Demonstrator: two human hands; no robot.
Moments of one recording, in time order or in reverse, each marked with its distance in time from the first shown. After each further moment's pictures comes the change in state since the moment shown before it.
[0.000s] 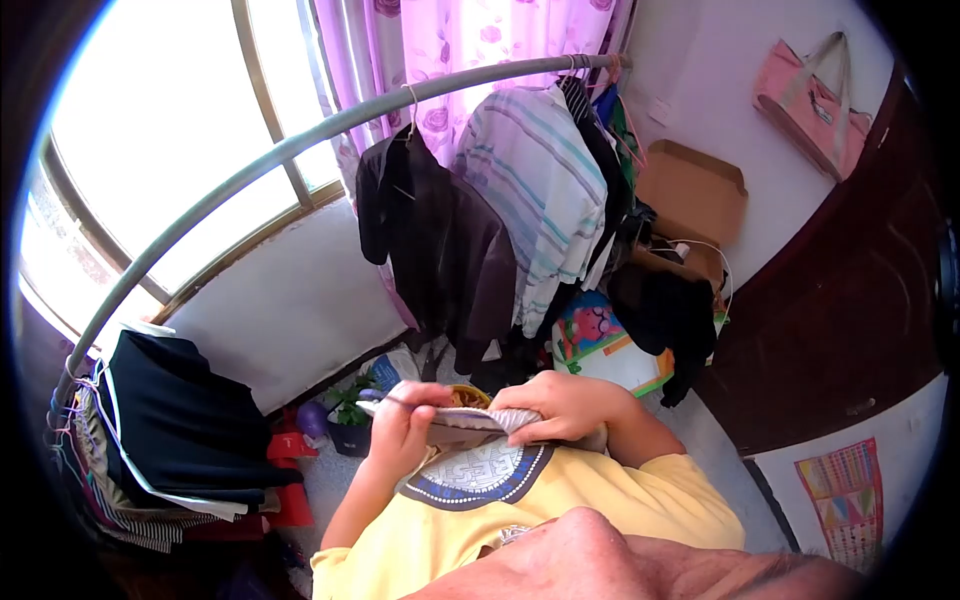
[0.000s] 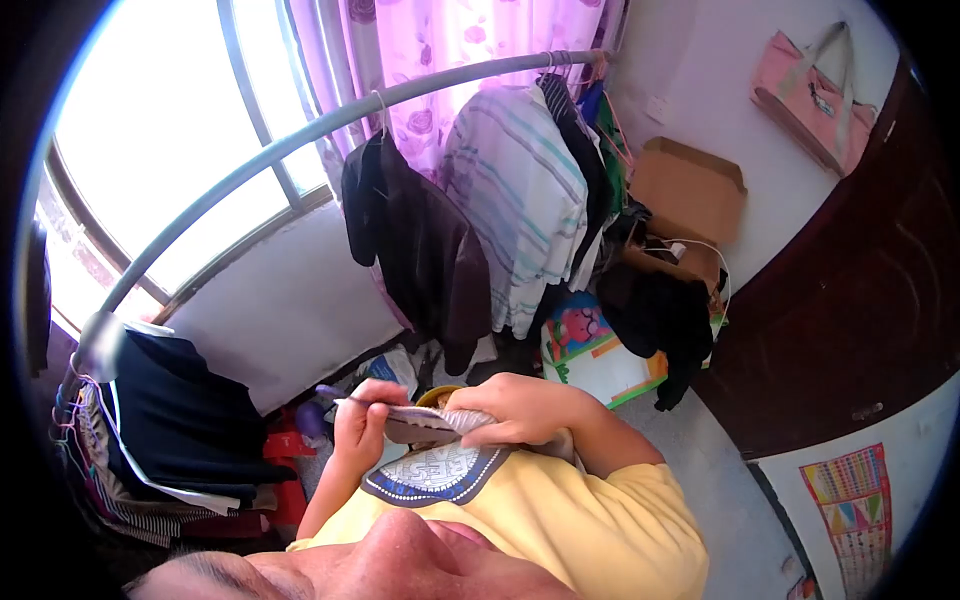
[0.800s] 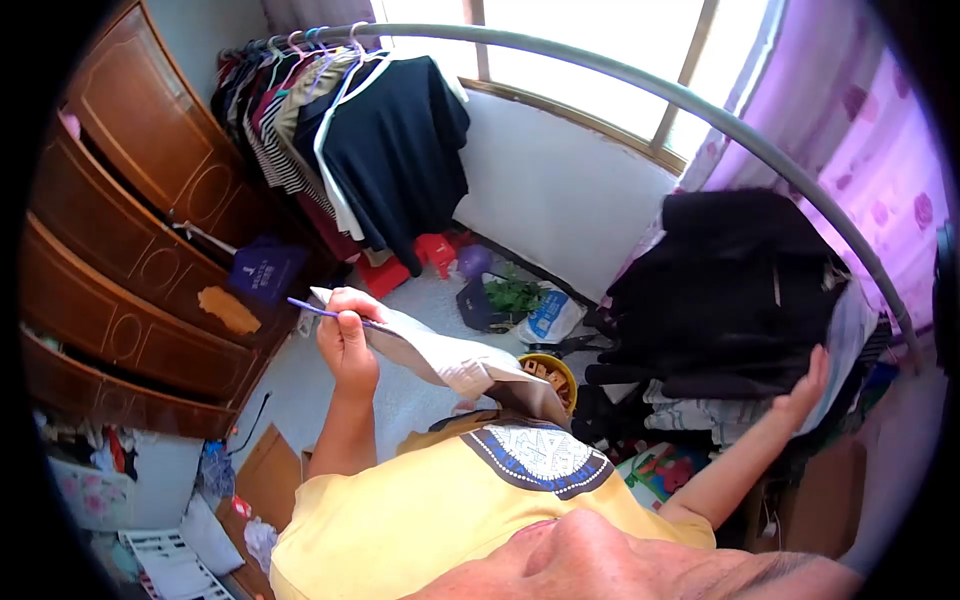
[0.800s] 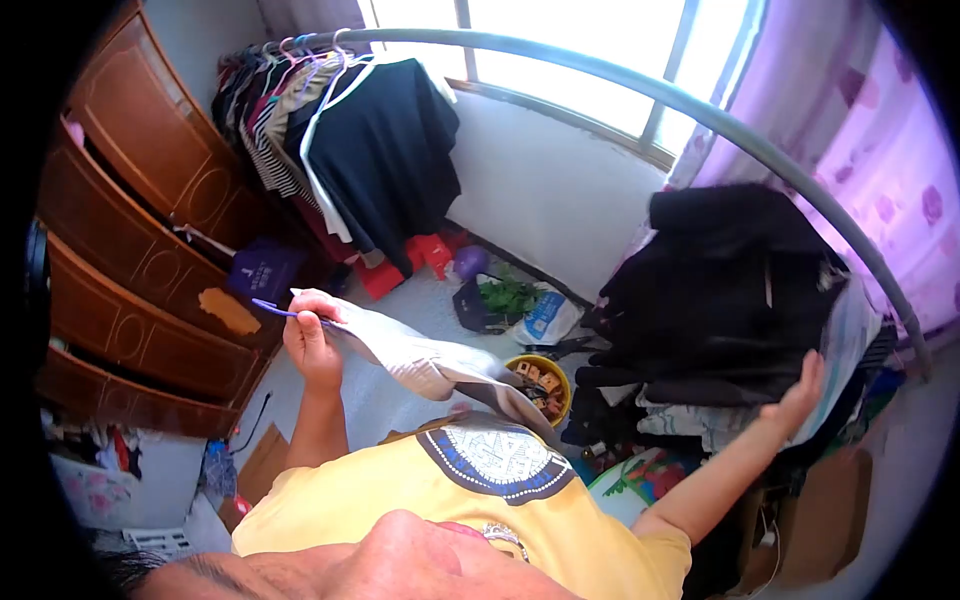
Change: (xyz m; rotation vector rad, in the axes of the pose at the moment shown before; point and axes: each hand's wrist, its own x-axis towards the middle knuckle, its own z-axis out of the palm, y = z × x) left_hand -0.129 0.094 -0.001 0.823 1.282 -0.034; right_hand 0.092 0.263 -0.254 0.446 1.177 0.115
